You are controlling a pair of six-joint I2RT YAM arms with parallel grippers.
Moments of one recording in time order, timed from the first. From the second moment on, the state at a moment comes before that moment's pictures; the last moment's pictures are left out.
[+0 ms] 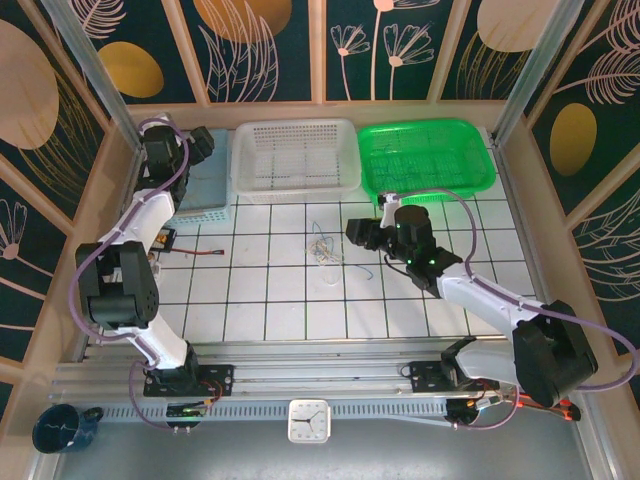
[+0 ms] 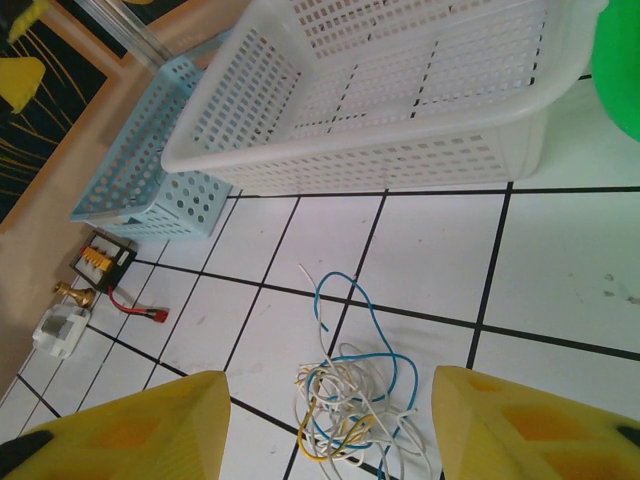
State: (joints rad) left arm 0.03 1.68 1.24 0.08 -0.02 -0.45; right arm 0.56 1.21 0.62 0.19 -0.18 0.52
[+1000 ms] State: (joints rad) left arm -0.34 1.35 0.64 0.36 0.26 -0.72; right arm 0.54 1.55 0.66 0.26 -0.30 0.63
